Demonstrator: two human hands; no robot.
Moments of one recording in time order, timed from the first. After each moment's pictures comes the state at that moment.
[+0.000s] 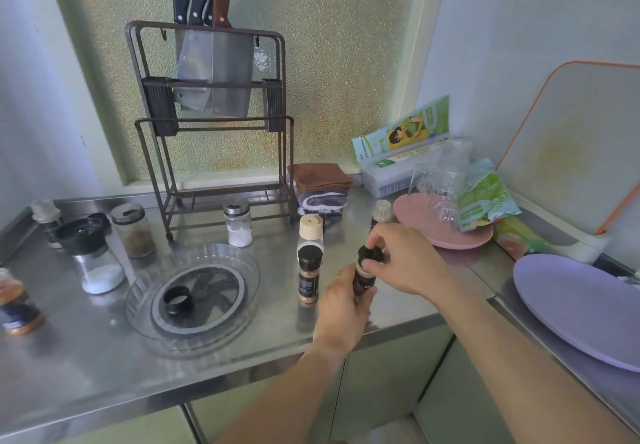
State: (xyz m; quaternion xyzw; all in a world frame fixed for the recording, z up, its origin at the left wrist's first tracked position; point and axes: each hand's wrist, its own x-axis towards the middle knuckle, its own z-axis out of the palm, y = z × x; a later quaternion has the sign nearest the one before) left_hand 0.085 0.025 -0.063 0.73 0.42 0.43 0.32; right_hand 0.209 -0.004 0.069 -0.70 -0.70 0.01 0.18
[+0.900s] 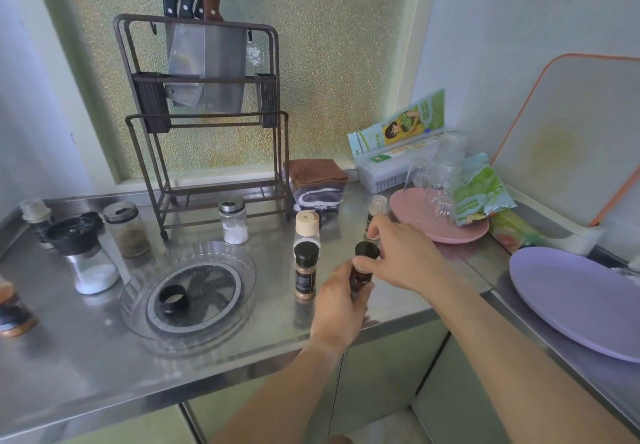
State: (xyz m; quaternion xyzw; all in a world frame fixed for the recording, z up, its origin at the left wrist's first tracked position) left_hand 0.085 0.024 -0.064 0.73 0.42 0.43 0.34; right_hand 0.204 -0.008 0.070 -0.71 -0.68 -0.02 0.14
